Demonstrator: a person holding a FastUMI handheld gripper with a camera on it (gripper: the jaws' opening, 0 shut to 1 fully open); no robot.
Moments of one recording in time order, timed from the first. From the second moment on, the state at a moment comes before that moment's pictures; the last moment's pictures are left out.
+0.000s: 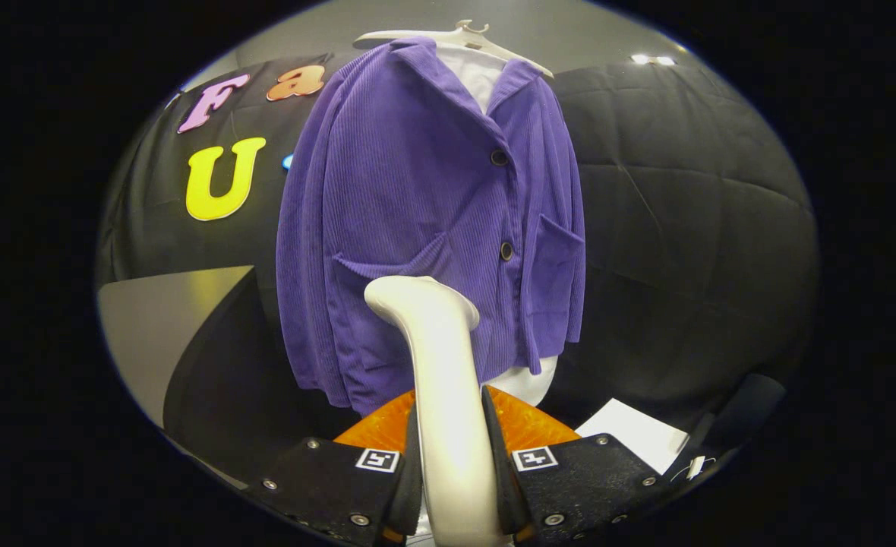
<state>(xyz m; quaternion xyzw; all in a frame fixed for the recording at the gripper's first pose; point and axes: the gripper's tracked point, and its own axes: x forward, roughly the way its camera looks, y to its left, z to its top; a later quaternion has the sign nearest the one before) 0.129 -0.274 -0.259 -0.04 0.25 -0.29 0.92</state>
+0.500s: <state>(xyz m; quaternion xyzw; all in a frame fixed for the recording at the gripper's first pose) 0.117 -0.274 -0.273 -0.01 0.29 -0.29 0.91</state>
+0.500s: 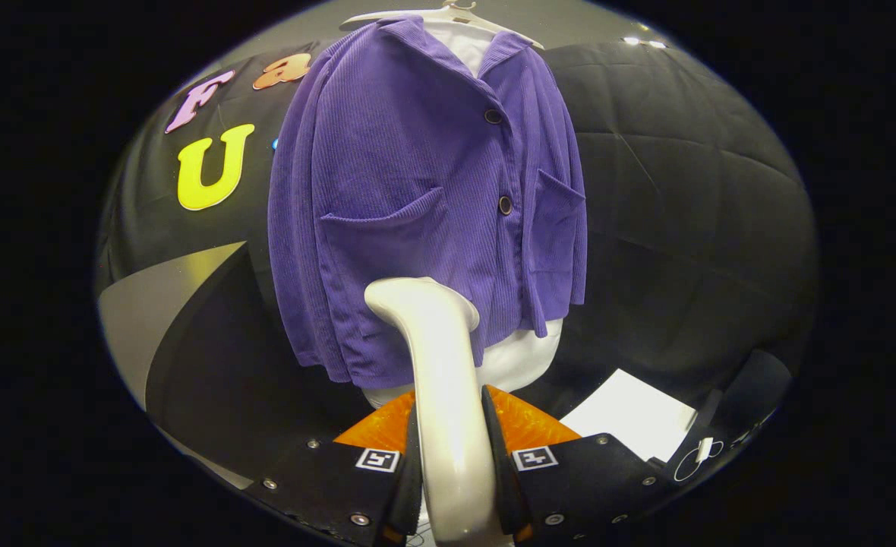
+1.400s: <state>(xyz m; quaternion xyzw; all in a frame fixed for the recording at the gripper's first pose) 0.113 -0.333 -0.060 -0.05 0.14 -0.24 0.96</state>
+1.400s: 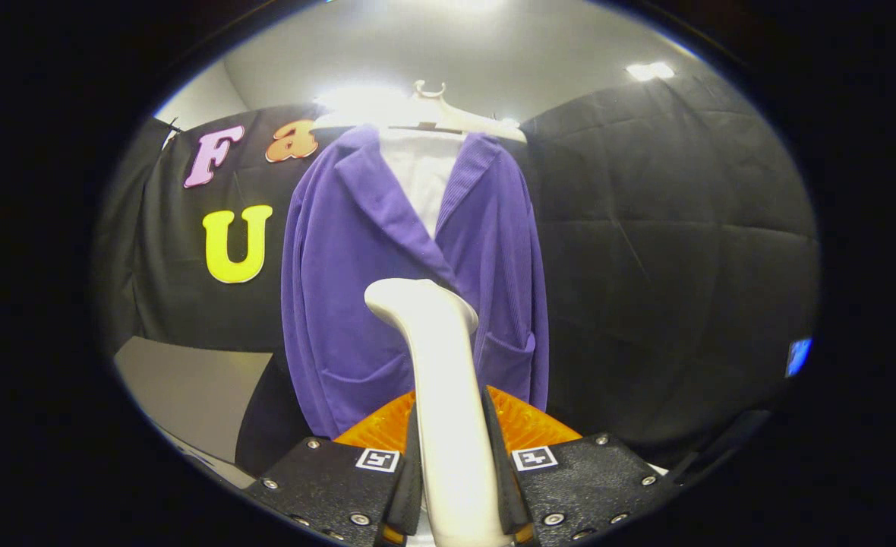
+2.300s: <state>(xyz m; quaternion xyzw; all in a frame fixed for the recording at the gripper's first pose) 0.191 -0.408 0.062 -0.07 -0.02 -0.31 0.95</state>
